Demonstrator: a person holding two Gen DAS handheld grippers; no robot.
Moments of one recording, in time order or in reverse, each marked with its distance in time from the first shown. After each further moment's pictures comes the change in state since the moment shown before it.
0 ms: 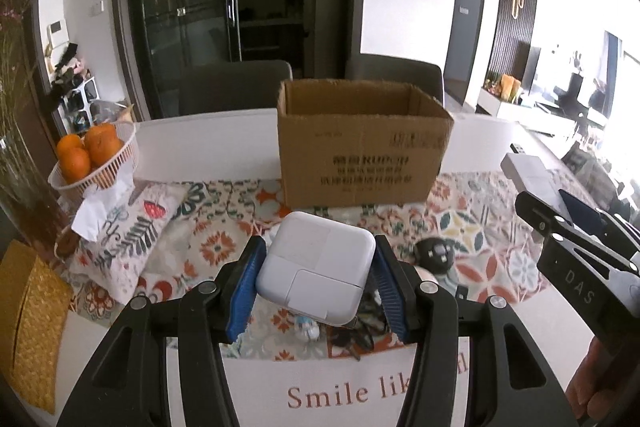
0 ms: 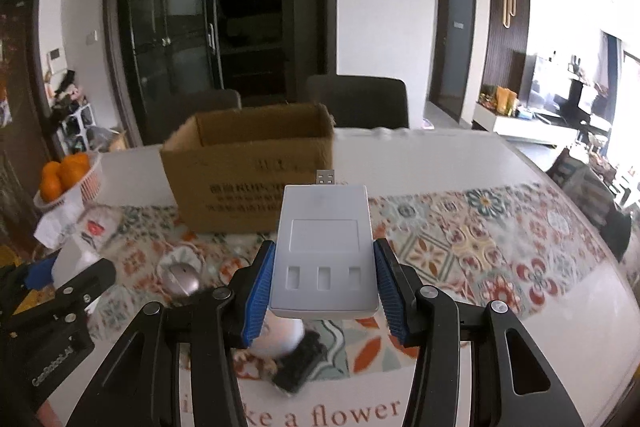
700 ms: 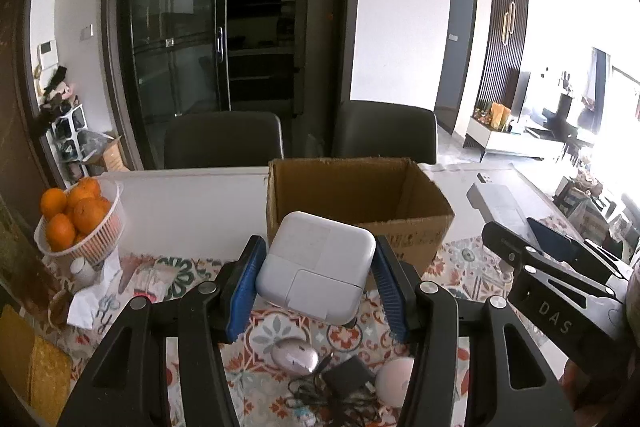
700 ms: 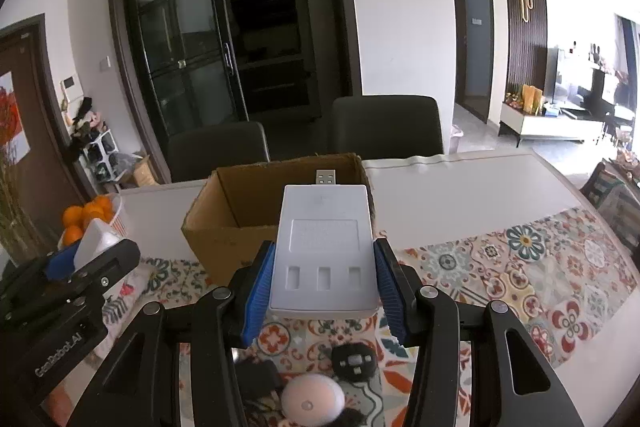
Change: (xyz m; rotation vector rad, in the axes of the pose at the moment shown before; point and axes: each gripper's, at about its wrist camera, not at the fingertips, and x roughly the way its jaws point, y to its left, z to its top) left arm 0.019 0.004 0.098 0.010 -0.100 -0.044; right arm 0.033 0.007 0.086 0.050 -0.016 0.119
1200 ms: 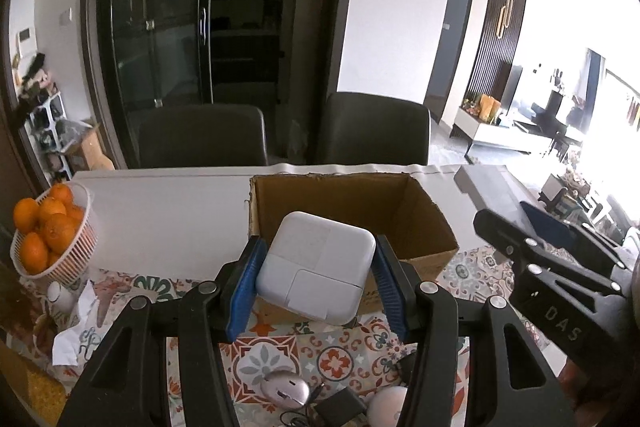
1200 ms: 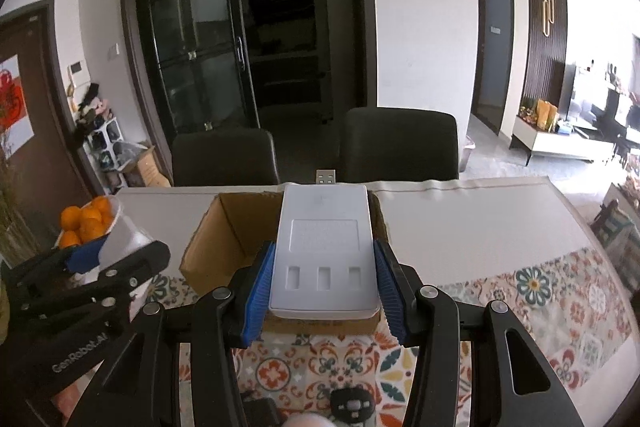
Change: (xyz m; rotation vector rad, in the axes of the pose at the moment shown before) left arm 0.056 0.009 0.052 -0.023 0.089 -0.074; right arm 0.037 0.012 0.054 -0.077 0.023 0.016
